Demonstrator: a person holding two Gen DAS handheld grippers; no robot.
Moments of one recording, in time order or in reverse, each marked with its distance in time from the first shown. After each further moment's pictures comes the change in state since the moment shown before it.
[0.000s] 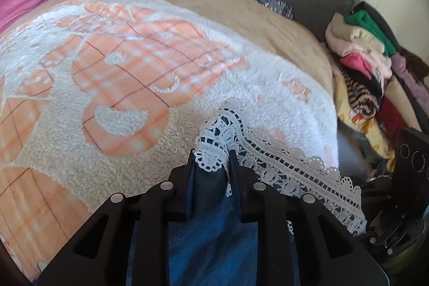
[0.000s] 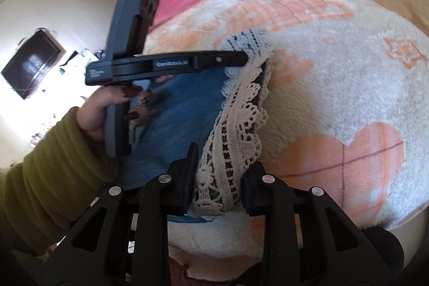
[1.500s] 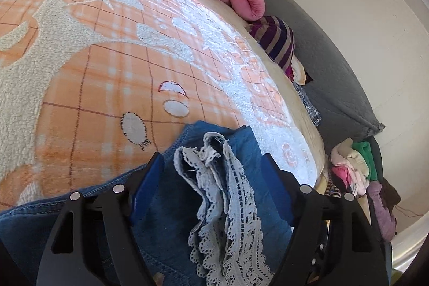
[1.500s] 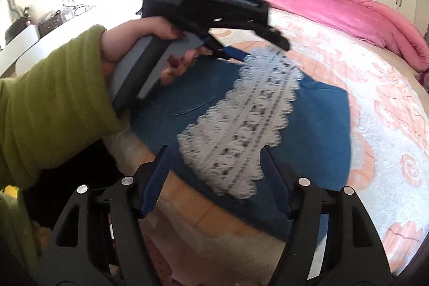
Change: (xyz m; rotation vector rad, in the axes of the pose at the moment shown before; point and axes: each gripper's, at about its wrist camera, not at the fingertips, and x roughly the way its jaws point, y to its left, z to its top) left arm -0.201 0.128 -0.182 -0.631 -0.330 0.006; right arm 0.088 0.224 -0.087 -0.725 0.143 -0.008
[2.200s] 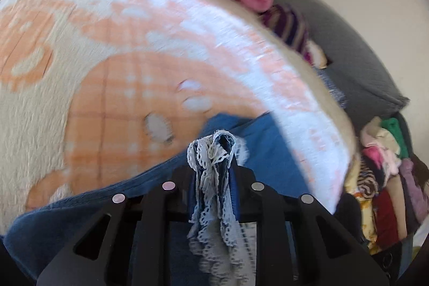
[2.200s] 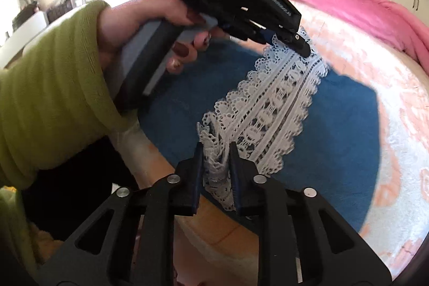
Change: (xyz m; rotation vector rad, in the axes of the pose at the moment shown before) left arm 0.002 0.001 -0.007 0.112 0.020 0.179; right arm 0.041 0.019 0.012 -0.036 0.080 0.050
